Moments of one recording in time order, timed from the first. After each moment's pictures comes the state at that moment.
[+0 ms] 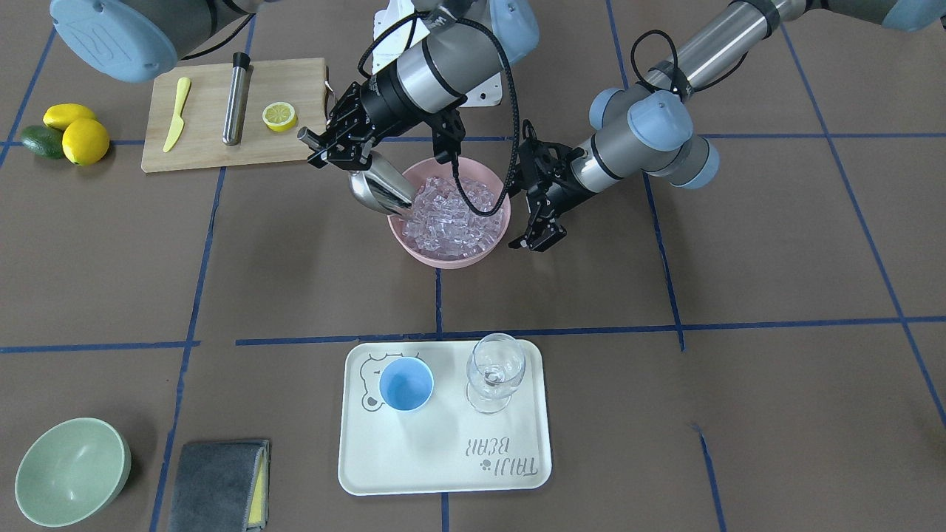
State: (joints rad) left arm -0.58 -2.04 -1.43 -2.66 -2.11 -0.04; right arm 0.44 -0.45 1.54 -2.76 1.45 -0.41
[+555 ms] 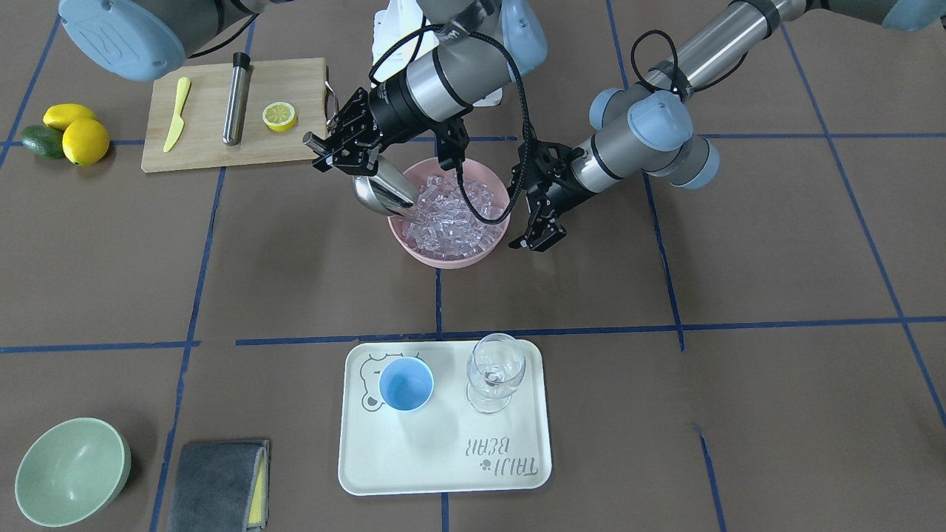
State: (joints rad) left arm -0.58 -2.04 -1.43 -2.66 -2.11 -0.04; right arm 0.43 -0.44 1.50 -2.76 1.44 -0.41
